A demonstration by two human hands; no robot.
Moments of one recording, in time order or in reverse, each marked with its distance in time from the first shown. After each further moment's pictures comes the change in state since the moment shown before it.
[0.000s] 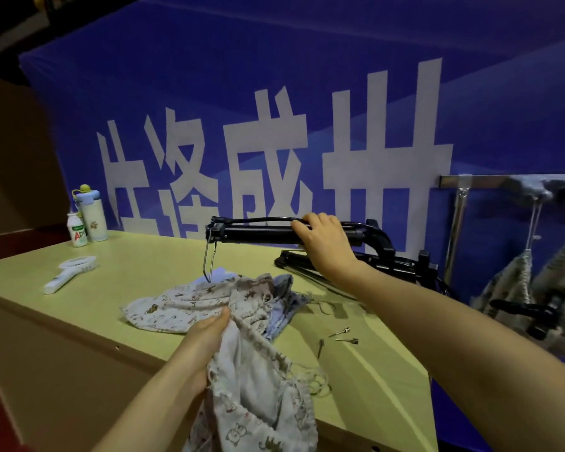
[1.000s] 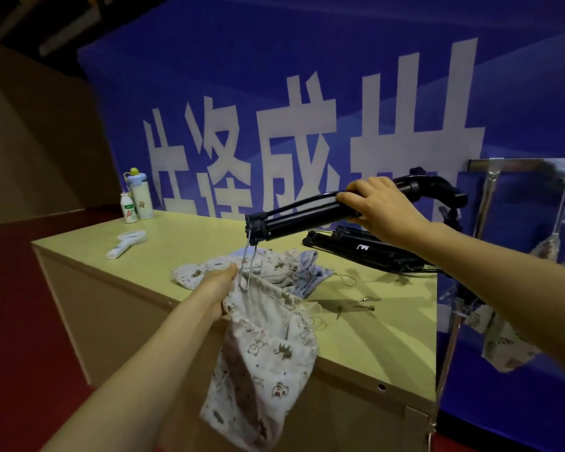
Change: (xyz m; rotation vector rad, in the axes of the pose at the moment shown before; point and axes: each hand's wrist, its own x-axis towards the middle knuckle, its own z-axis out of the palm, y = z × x) left_hand -0.057 0.052 -0.013 0.095 0.226 0.022; right_hand -0.036 0.031 -0.096 -0.010 0.114 -0.275
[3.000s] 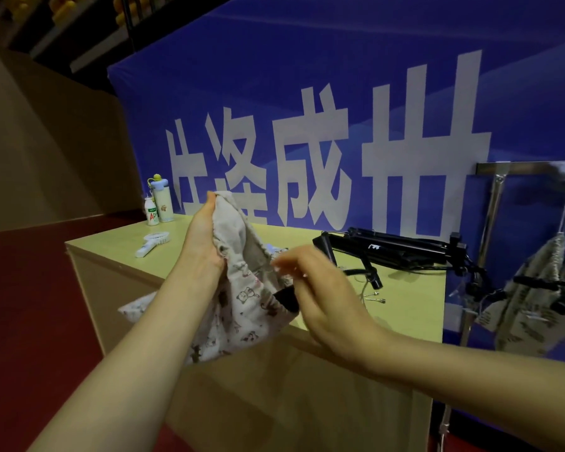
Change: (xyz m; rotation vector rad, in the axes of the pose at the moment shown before) left_hand -0.113 0.088 -0.023 -0.694 -0.087 0.285; right_hand -0.046 -0.192 -0.104 1.049 0.149 0.228
